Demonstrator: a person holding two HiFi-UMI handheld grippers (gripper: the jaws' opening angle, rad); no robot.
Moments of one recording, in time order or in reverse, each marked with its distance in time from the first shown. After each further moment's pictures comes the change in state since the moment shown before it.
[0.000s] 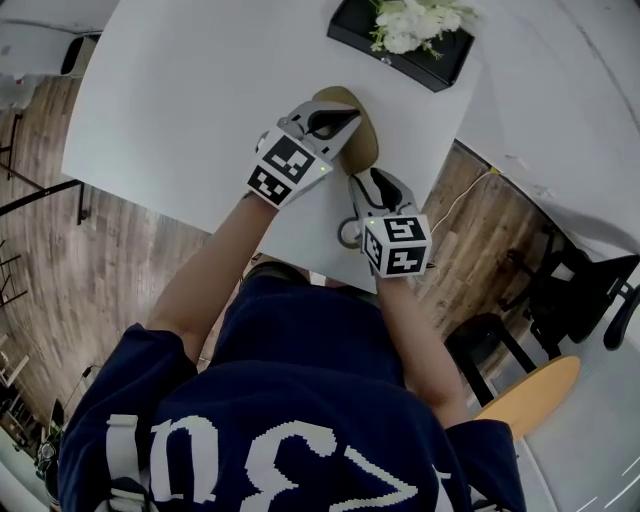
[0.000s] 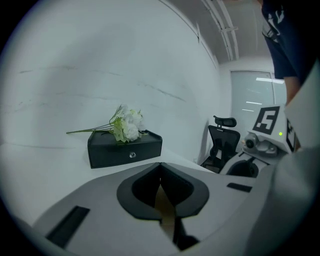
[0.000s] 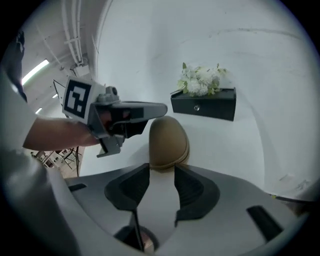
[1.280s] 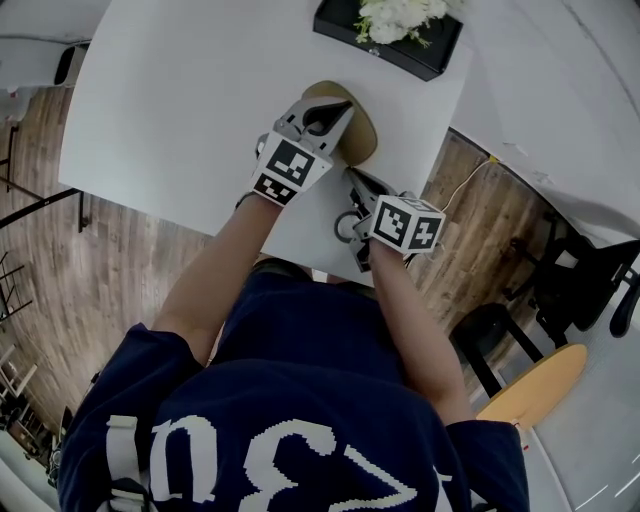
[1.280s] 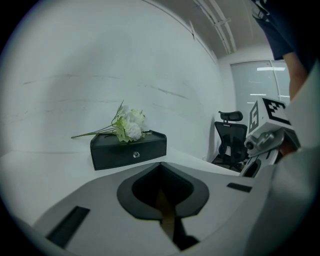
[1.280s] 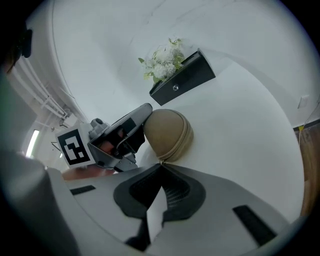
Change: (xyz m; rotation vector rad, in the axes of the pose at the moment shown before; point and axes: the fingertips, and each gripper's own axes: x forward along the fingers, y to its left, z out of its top) left arm 0.014 0.002 -0.008 0.058 -0.048 0.089; right arm 0.013 0.006 -0.018 0.548 0.007 0.228
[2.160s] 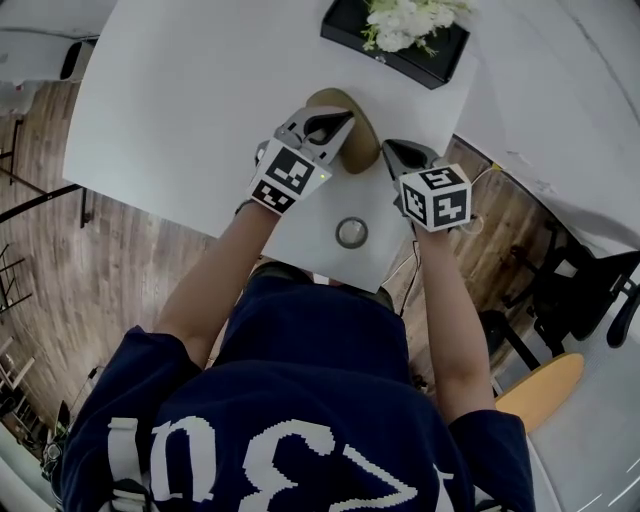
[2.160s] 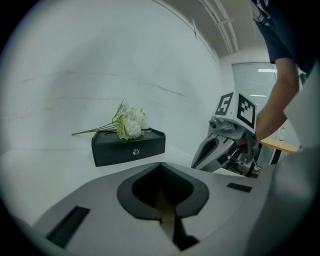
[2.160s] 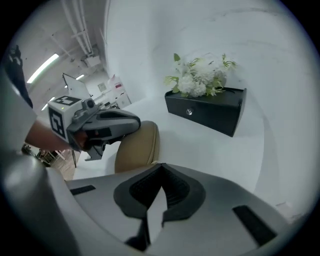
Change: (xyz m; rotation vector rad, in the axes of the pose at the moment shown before) left arm -0.008 -0.002 -0.002 -0.011 0.044 -0.017; right arm -0.008 -0.038 0.083 -0.639 0.140 -0.144
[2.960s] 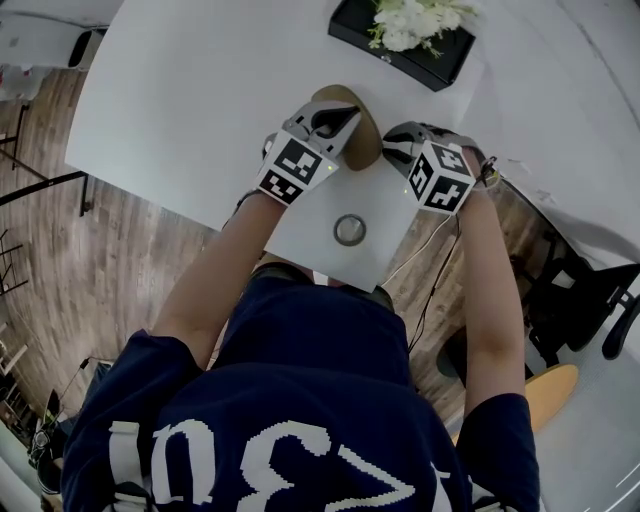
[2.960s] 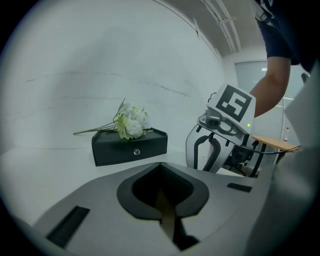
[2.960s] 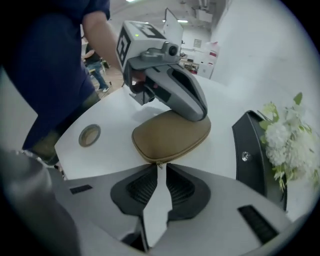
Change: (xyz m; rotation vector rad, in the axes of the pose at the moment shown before) left arm 0.008 0.001 -0.001 -0.015 -0.006 0.038; right arm 0.005 0.015 -0.014 -1.079 0.360 0.272
